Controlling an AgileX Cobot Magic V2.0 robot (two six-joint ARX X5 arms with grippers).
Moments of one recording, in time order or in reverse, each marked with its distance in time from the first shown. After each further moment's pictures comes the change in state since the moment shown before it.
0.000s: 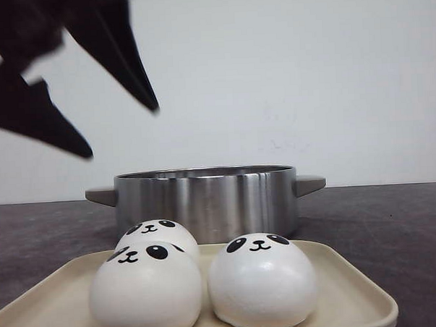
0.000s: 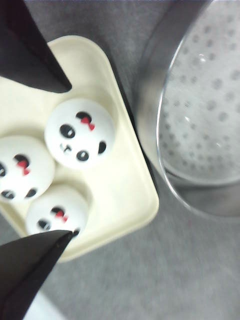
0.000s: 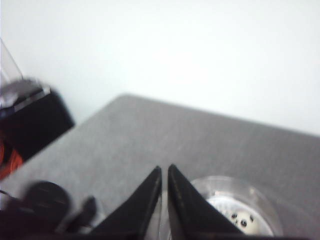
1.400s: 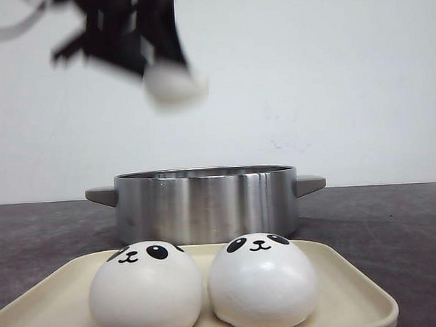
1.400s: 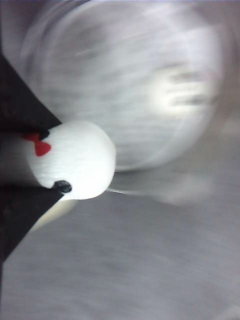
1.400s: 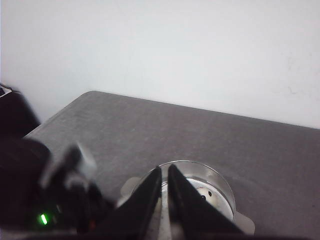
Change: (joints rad) left arm -0.080 0.121 0.303 0.112 -0.220 0.090; right arm 0.008 -0.078 -0.002 -0.151 0.107 0.012
